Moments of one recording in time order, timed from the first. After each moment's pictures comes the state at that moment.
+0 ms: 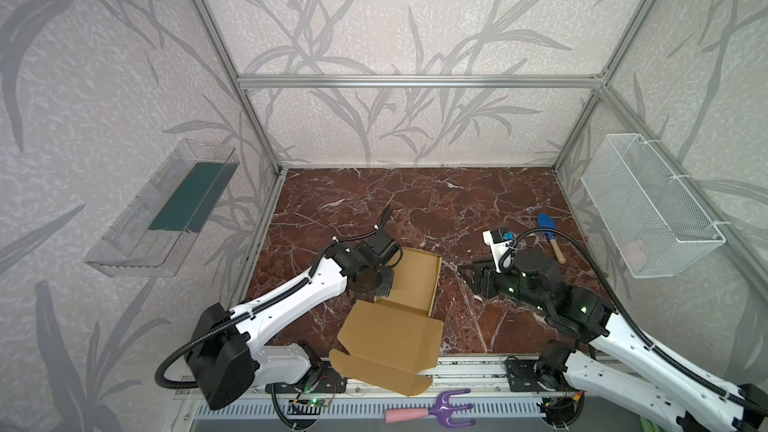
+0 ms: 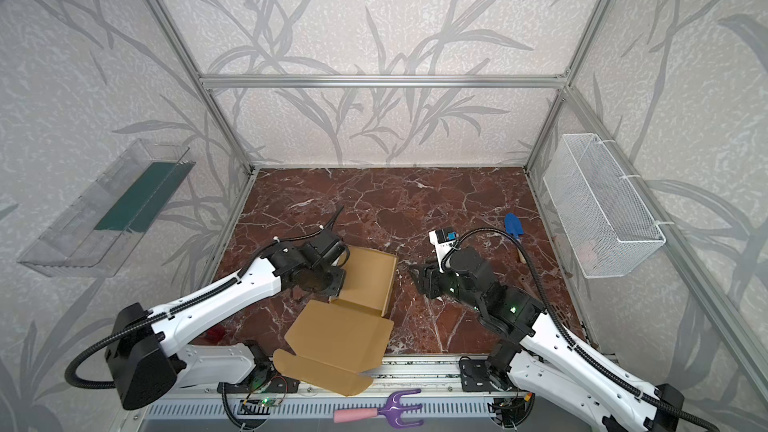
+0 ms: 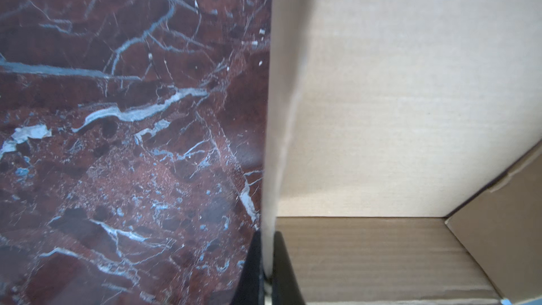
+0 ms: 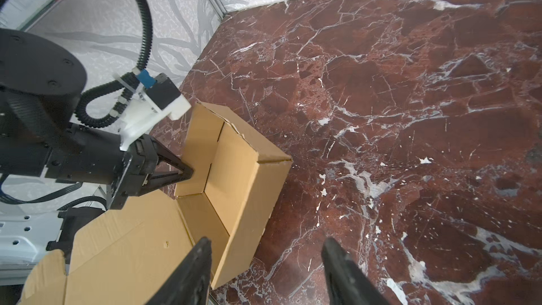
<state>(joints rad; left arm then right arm) -0.75 1.32 1.01 -1.01 -0.04 -0.51 0.81 0.74 0.72 -0.47 -0.01 0.54</state>
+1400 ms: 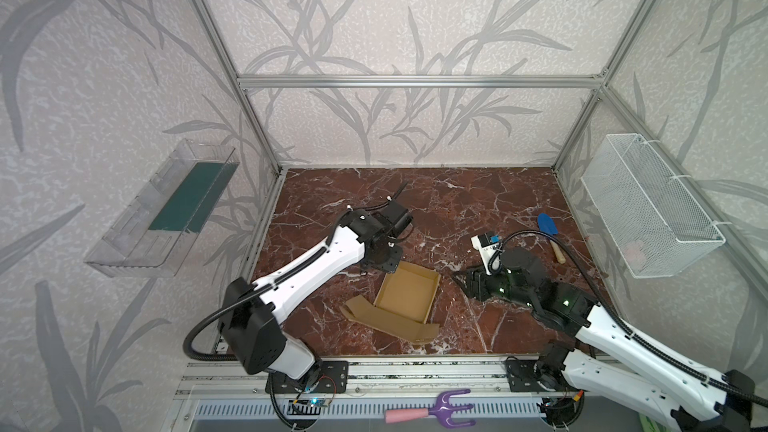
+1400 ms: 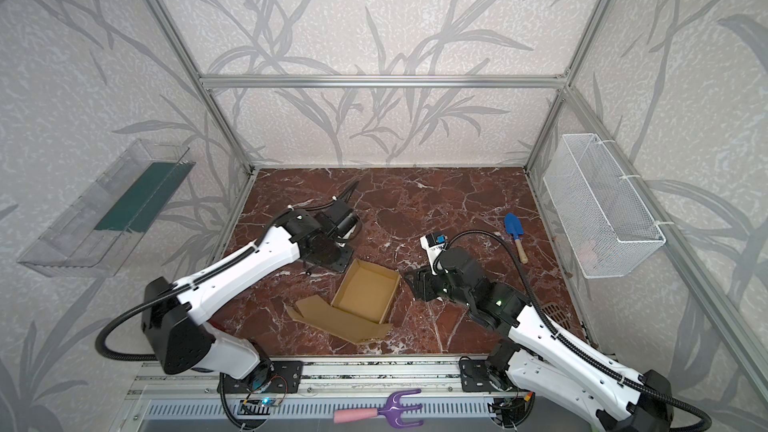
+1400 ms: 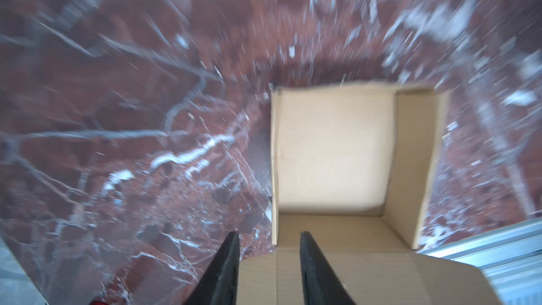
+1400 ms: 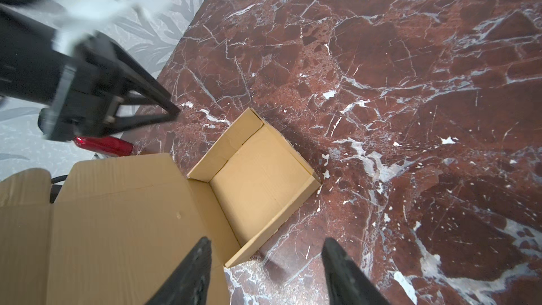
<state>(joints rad) -0.71 1.45 1.39 -1.18 -0.15 -0.35 0.78 0.84 0.67 -0.42 -0.10 0.52</state>
